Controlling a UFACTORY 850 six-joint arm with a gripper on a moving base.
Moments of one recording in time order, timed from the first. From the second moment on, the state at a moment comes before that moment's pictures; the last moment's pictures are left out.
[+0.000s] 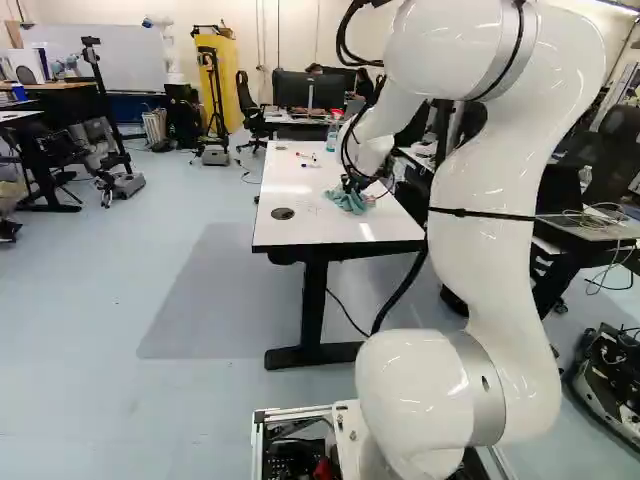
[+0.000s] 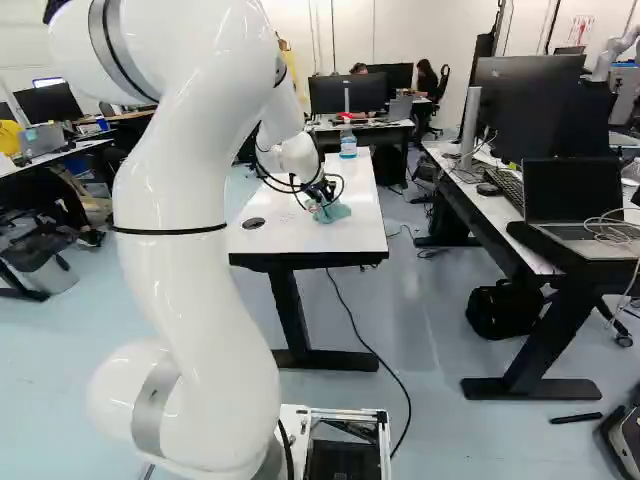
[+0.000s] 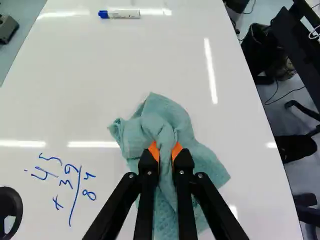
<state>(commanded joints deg) -5.2 -24.4 -64.1 -3.8 1.6 0.0</state>
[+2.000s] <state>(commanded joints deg) -11.5 -23.5 -63.0 -3.8 1.6 0.0</state>
